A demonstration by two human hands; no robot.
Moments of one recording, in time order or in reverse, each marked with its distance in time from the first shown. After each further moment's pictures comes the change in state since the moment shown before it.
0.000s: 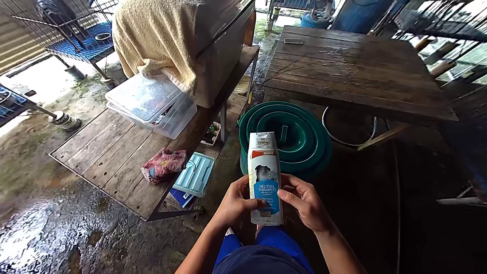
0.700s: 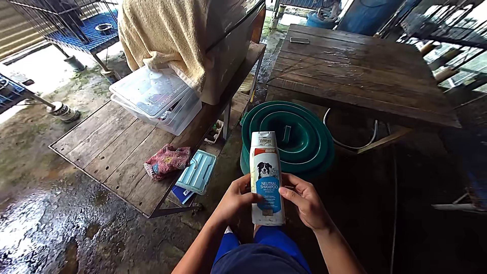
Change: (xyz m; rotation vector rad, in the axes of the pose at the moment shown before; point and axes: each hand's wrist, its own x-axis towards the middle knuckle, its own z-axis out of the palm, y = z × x) left_hand 0.000 -0.004 -0.019 -0.080 -0.021 -0.007; right_hand 0.010 0.005 0.011 -0.021 -0.004 0.096
